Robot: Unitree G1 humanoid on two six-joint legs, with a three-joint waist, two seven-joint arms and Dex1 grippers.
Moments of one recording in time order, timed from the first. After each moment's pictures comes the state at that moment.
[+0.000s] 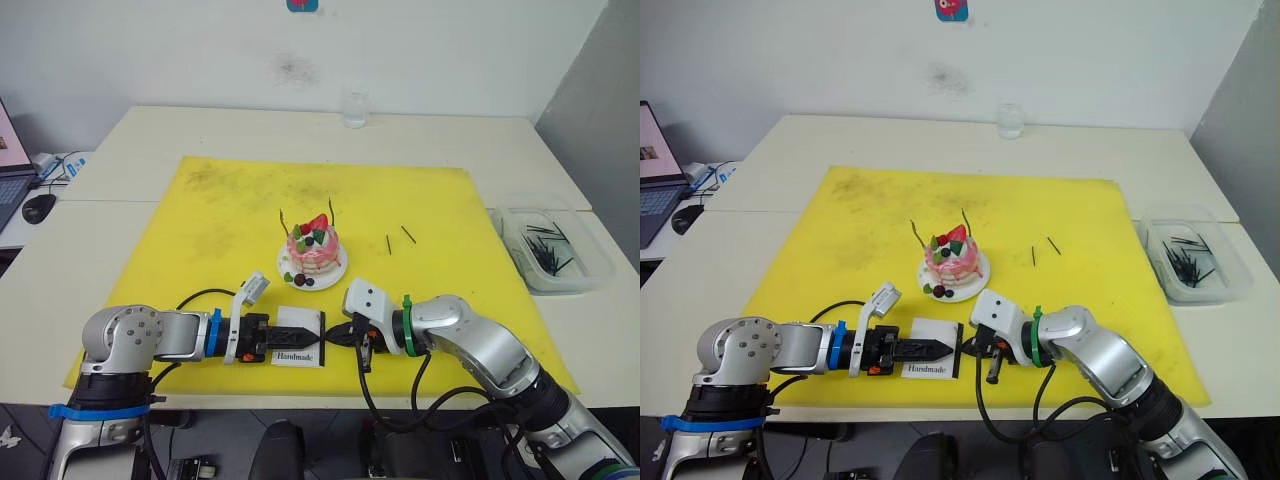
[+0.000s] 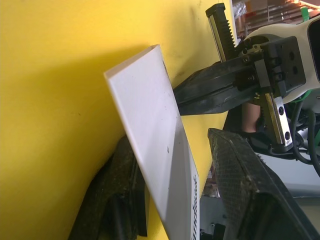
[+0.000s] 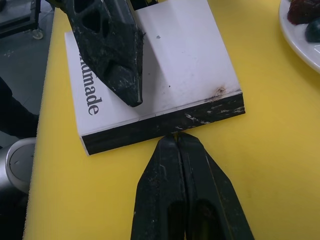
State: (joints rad) left arm -0.35 0.59 0.14 -0.09 -1.05 1.58 -0.64; right arm -0.45 -0.44 0.52 -0.36 0.25 0.83 0.81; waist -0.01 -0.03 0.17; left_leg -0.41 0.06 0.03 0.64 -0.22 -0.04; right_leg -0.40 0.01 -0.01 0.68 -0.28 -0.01
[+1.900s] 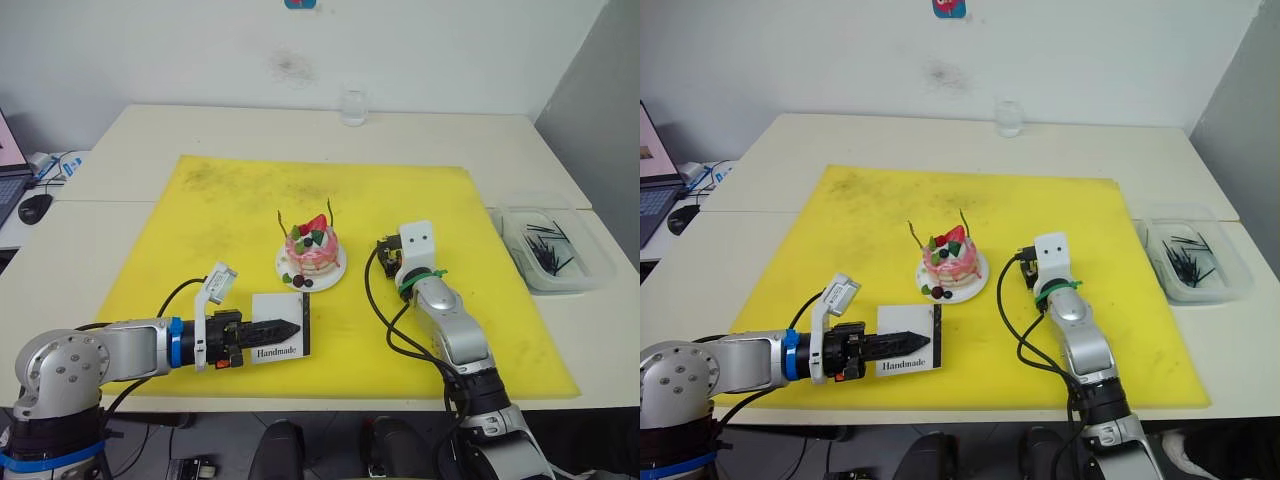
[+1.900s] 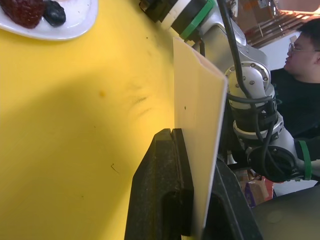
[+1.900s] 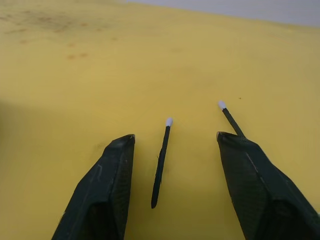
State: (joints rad) left arm -0.18 0.68 0.33 -0.34 -1.29 1.46 -0.55; right arm -0.41 -0.02 0.10 0.06 -0.02 0.44 0.02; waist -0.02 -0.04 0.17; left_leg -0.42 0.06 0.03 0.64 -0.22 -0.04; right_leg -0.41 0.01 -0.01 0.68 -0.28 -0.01
